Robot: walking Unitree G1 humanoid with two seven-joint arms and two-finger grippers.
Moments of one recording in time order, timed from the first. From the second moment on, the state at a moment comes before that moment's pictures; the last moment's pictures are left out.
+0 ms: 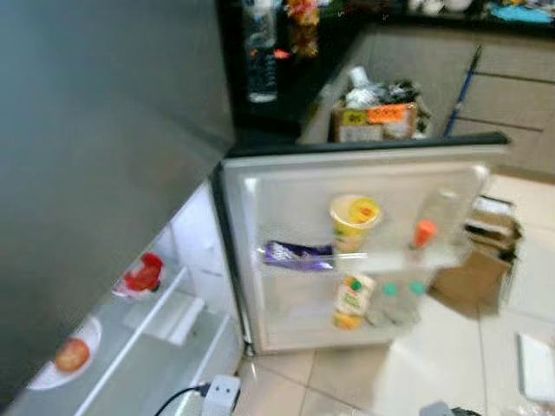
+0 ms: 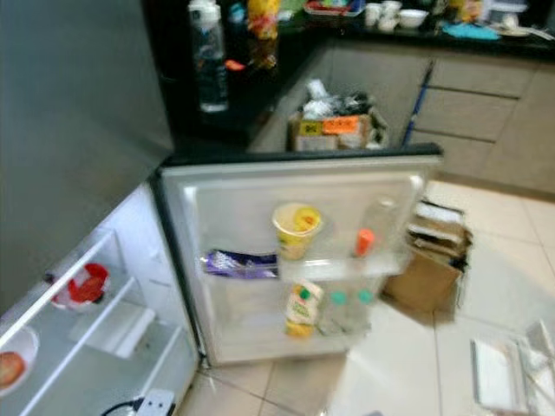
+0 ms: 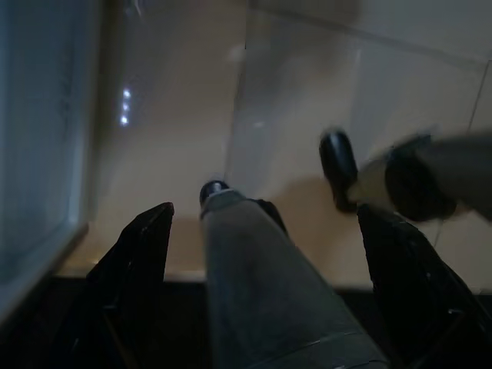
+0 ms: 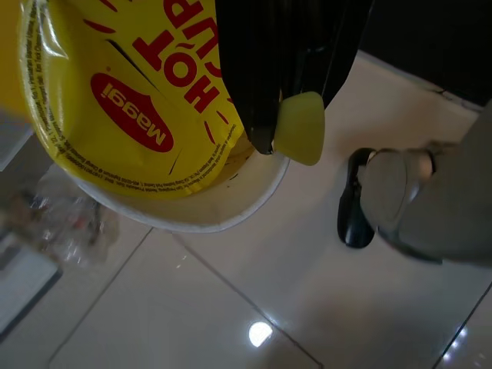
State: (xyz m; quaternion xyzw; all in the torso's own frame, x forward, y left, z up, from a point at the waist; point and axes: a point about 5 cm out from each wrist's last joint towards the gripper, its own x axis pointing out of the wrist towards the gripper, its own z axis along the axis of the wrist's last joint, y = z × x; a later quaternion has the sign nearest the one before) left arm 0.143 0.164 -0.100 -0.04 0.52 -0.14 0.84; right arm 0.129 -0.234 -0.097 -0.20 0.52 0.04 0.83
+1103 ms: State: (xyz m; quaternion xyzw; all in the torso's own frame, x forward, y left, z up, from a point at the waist) left arm 0.146 0.160 -0.100 -0.04 0.51 -0.13 0.85; right arm 0.121 -0.237 -0.098 -0.19 0.52 0.04 0.83
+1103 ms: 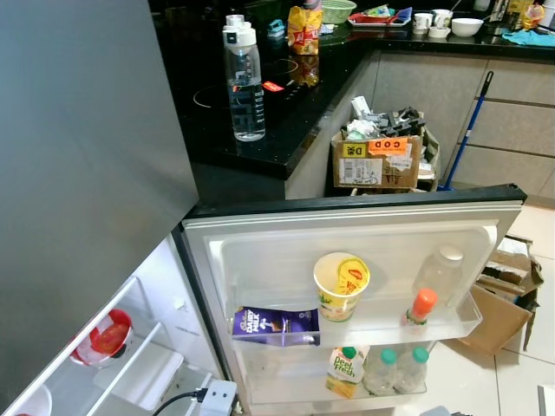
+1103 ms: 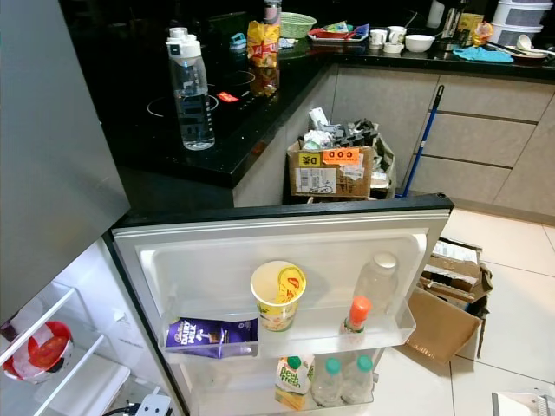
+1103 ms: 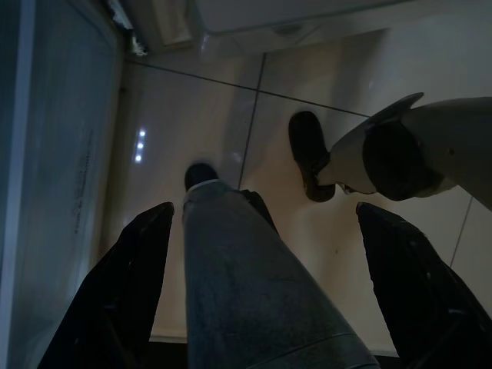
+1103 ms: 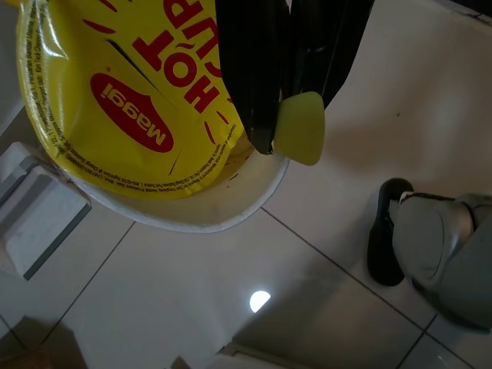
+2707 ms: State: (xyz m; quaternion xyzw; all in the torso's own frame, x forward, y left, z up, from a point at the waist) left arm 0.147 0.157 -0.100 -0.04 0.52 -0.12 0.84; right arm 0.156 -0.206 -0.089 -0.21 0.47 0.21 0.83
